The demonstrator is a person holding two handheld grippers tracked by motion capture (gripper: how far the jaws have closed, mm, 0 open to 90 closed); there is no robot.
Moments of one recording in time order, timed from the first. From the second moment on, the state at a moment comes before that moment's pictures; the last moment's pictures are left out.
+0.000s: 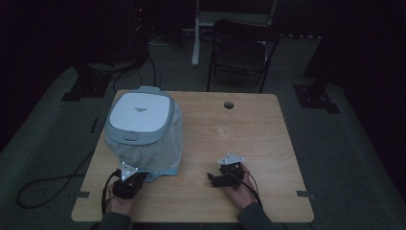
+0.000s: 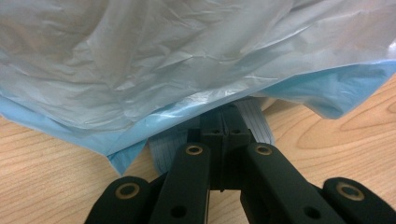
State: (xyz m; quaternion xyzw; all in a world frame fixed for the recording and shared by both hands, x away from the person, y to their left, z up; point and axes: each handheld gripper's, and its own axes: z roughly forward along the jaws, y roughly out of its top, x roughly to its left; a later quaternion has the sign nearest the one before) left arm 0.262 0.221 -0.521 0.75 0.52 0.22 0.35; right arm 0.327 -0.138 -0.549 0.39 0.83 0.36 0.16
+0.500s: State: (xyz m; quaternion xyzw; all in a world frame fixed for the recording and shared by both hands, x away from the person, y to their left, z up) left arm 0.264 0.220 -0.522 0.75 0.52 0.22 0.35; right arm 0.327 -0.138 -0.549 0.39 0.83 0.36 0.16
